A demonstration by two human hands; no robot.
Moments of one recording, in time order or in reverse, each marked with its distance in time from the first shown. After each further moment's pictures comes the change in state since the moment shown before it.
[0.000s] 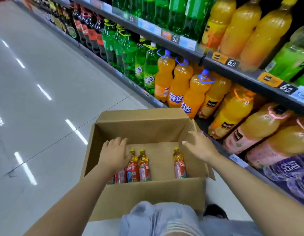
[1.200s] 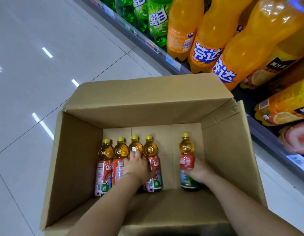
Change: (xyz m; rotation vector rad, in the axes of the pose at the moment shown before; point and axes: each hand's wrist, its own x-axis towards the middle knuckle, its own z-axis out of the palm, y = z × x) left_hand 0.095 0.034 0.192 0.092 -0.630 -0.091; right_hand 0.108 0.087 0.227 0.083 -0.604 0.466
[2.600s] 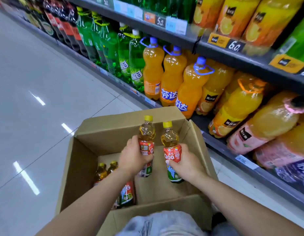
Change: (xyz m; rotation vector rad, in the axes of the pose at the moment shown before) left_hand -0.114 0.030 -0.127 -0.711 0.535 0.118; right_hand -0.165 -0.021 -0.073 0.165 0.467 -0.397
